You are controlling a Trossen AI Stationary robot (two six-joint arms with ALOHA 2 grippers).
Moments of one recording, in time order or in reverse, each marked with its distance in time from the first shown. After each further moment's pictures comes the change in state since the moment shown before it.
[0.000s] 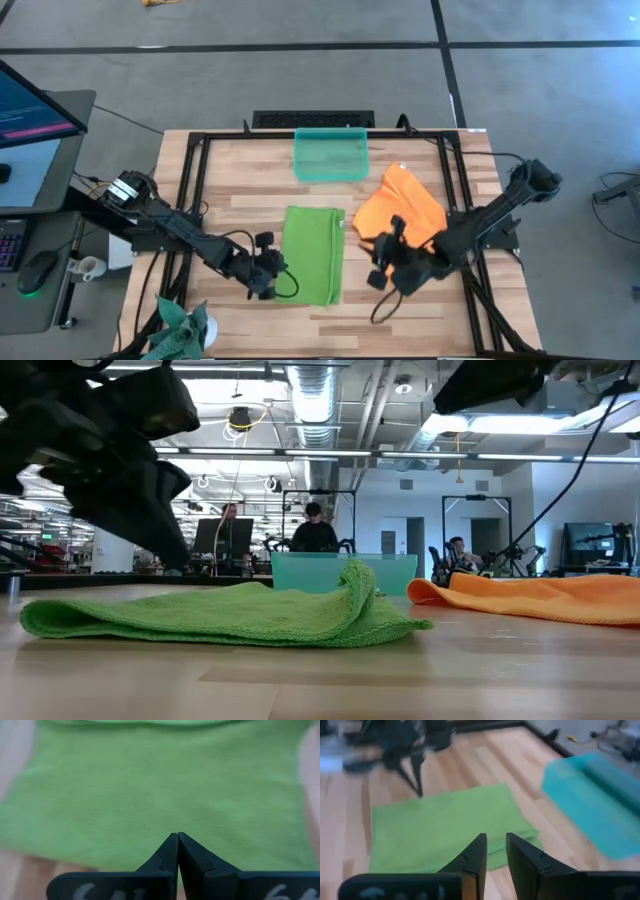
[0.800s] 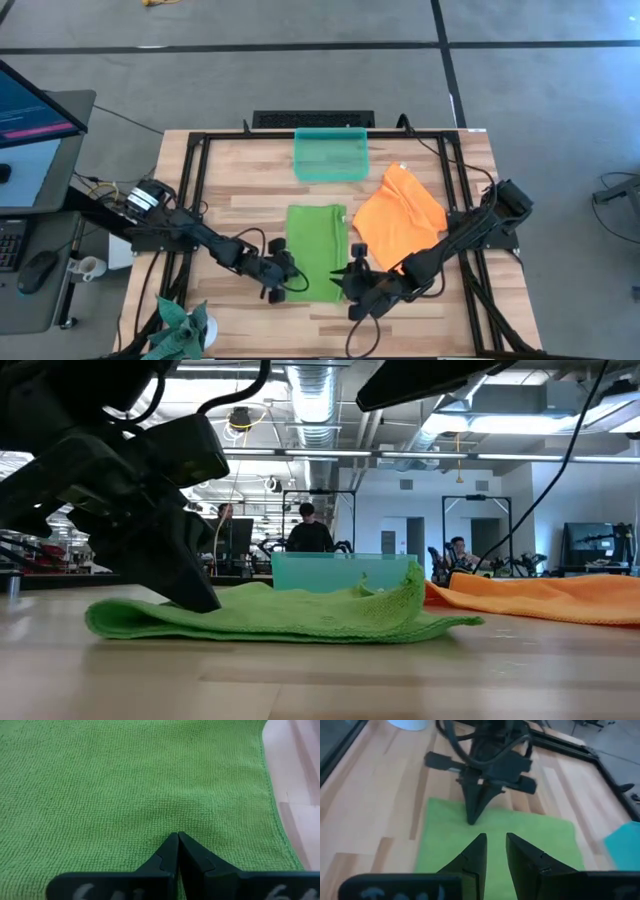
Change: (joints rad) left arm 0.078 0.175 -0.033 0.317 0.186 -0.010; right arm 0.006 0.318 0.166 0.292 -0.167 -0.473
